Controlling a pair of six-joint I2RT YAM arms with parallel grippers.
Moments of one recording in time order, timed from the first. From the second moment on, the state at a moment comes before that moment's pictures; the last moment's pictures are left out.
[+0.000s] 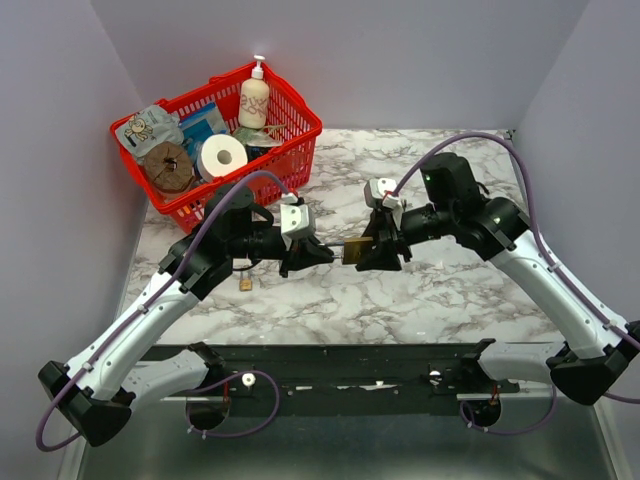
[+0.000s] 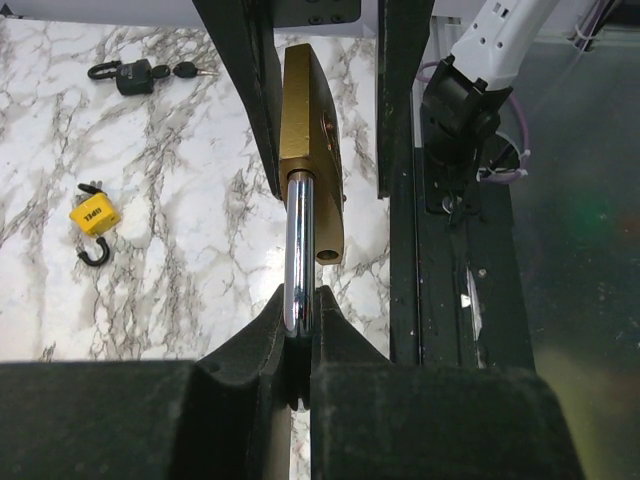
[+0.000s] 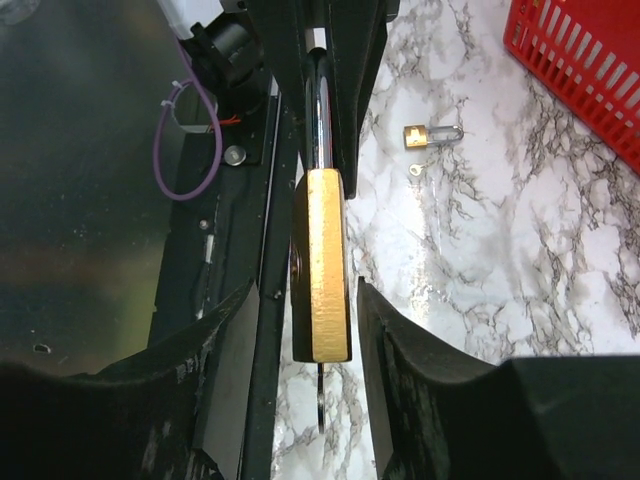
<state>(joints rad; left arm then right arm) -0.67 0.99 1.09 -0.39 0.83 0.20 0.67 1.23 1.42 -0.82 -0.90 -0.46</state>
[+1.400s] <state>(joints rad) -0.65 0.97 1.15 -0.53 0.82 0.27 0.67 1.23 1.37 -0.80 -0.92 -0.36</state>
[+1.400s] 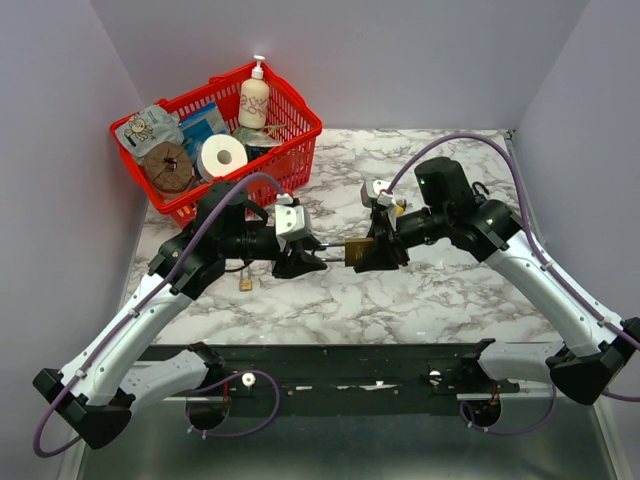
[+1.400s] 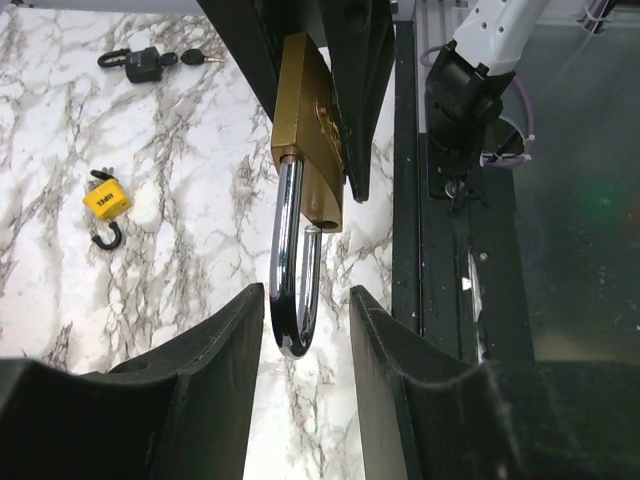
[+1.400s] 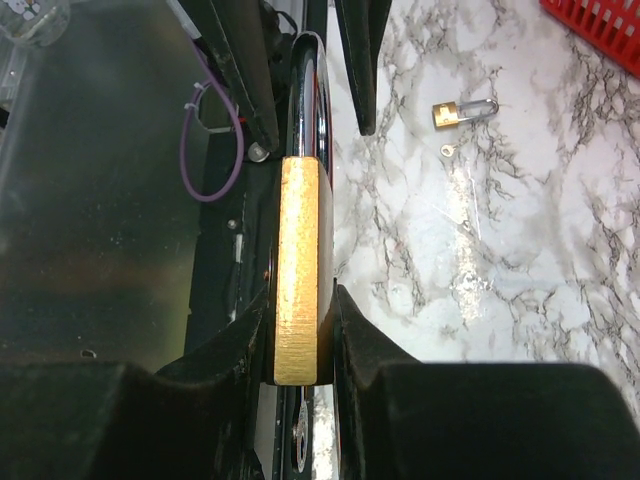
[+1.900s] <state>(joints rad) -0.65 1.00 1.15 -0.55 0.82 0.28 0.67 1.21 1.36 -0.77 -0.92 -0.36</state>
